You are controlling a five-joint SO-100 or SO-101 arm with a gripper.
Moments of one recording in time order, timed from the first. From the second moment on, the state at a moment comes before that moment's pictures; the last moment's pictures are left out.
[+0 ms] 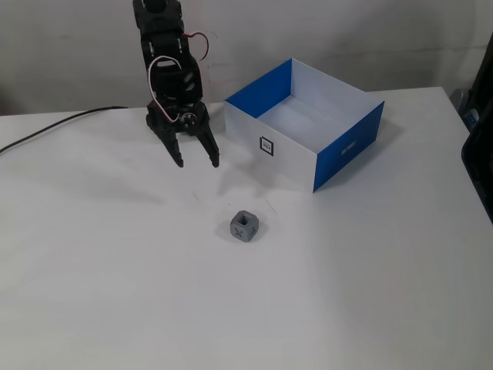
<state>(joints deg) 6.7 110.1 101.8 85.3 -72.4</state>
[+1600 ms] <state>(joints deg) 1.6 92.6 88.3 82.5 -68.2</state>
